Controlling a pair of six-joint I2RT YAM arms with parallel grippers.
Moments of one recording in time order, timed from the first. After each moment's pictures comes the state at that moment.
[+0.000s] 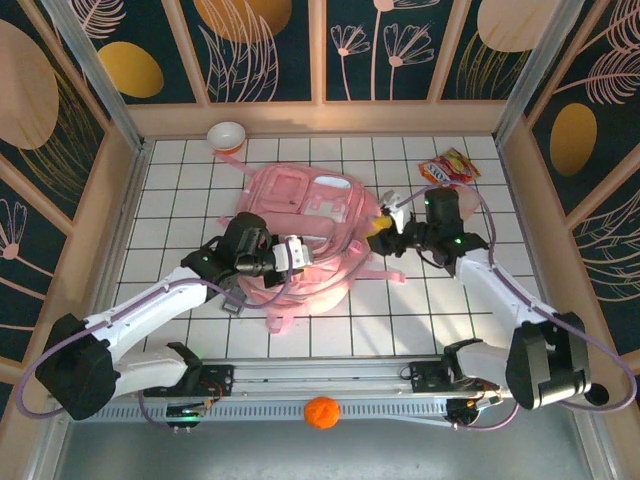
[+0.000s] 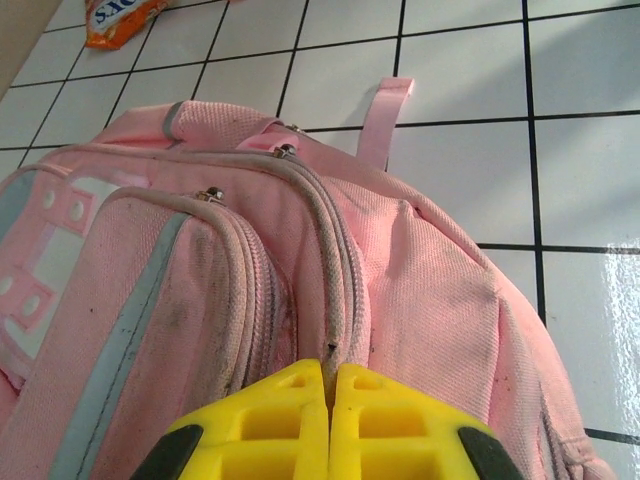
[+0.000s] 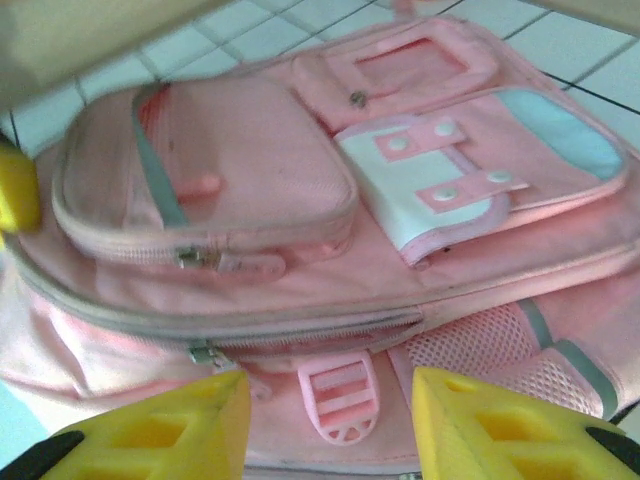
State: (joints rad) left arm -0.67 1.19 0.76 -0.25 0.42 0.65; right arm 0.31 1.22 0.76 -0.22 -0.70 -0.36
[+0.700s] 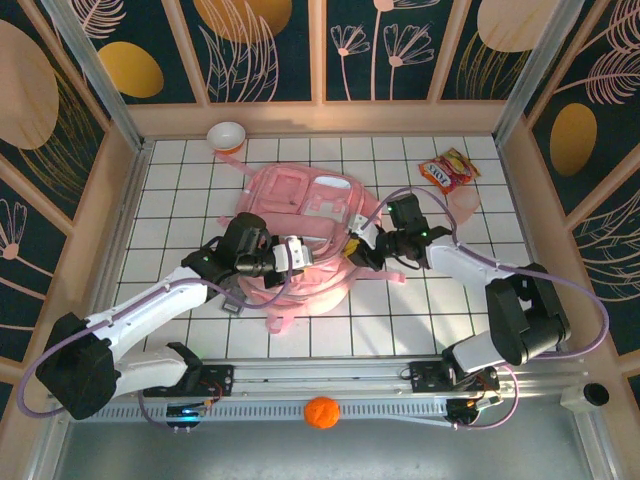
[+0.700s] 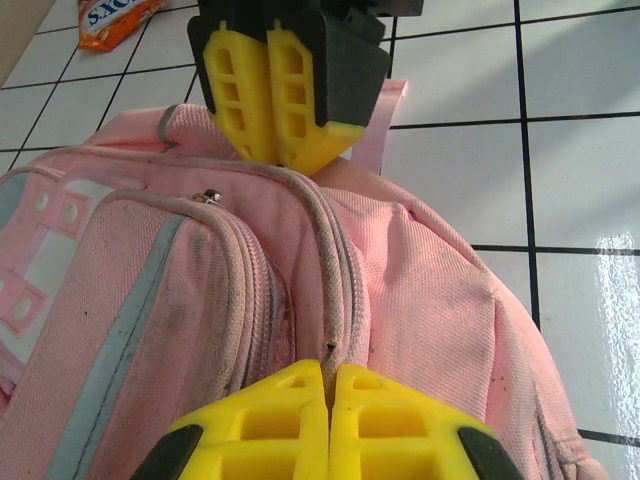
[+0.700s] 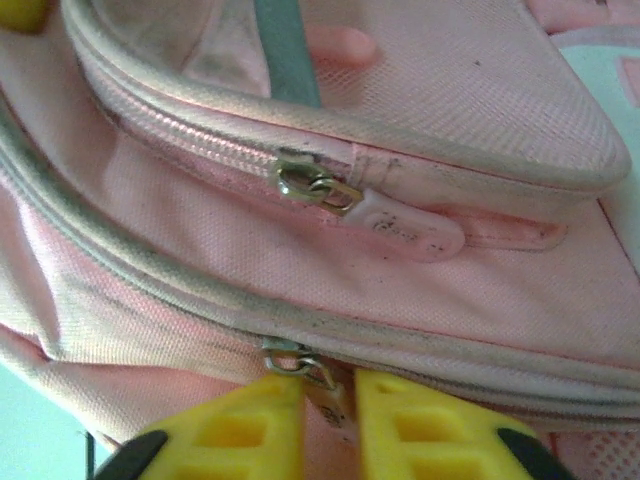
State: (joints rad) left arm -0.67 1.19 0.75 -0.25 0.44 0.65; right arm 0.45 1.45 0.80 -0.22 -0.71 -0.60
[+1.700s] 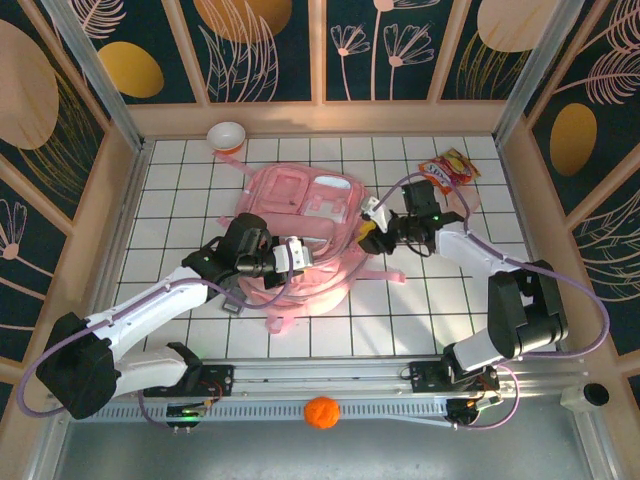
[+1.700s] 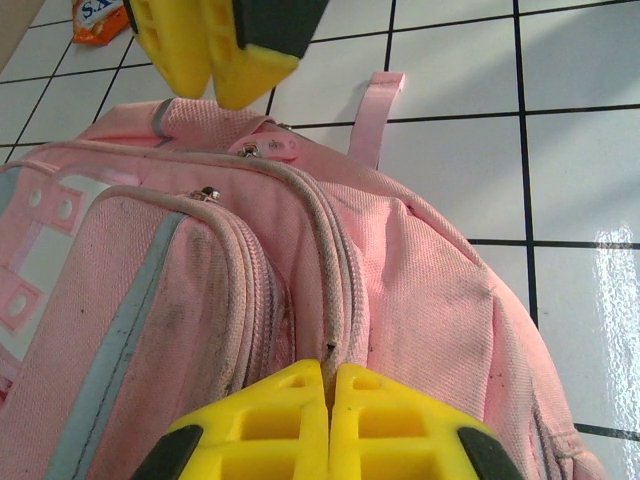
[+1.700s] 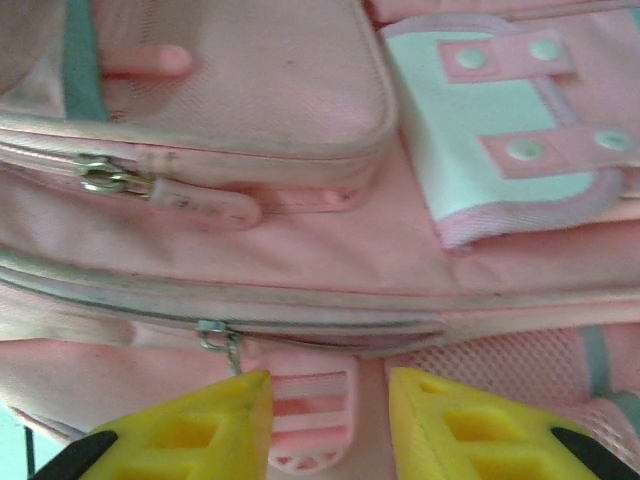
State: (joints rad) left arm -0.67 1.19 0.75 -0.26 0.43 0.65; right arm 0.35 1.48 0.90 -0.34 -0.69 -0.63
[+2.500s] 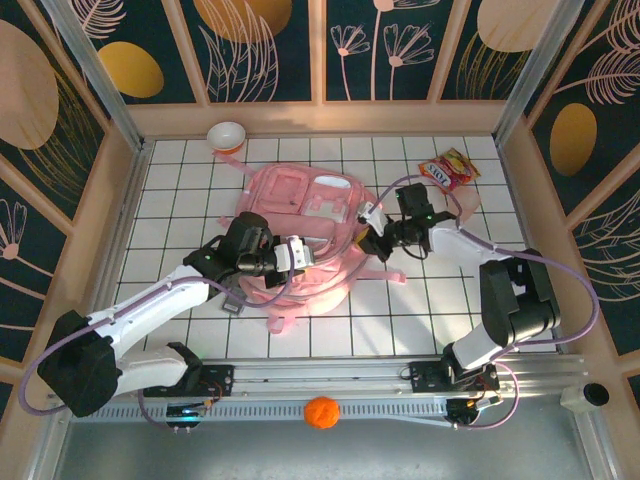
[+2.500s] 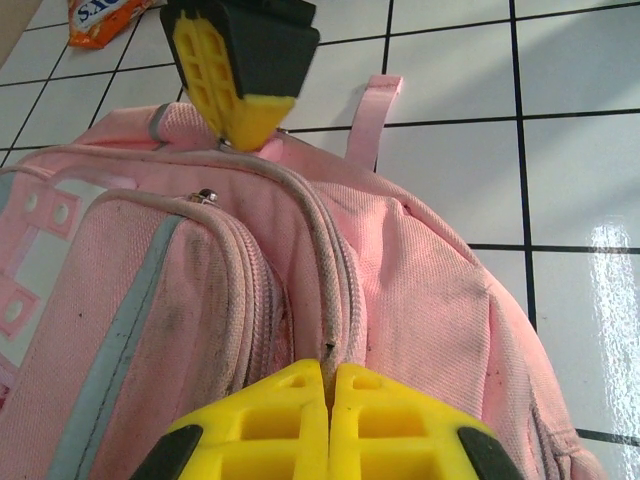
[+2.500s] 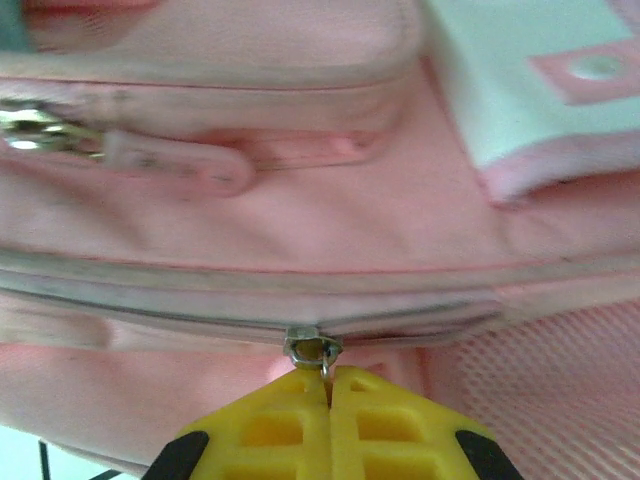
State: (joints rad) left arm -0.67 1.21 0.77 -0.26 0.44 0.65; right arm 0.33 1.55 0.91 -0.35 -0.68 -0.58
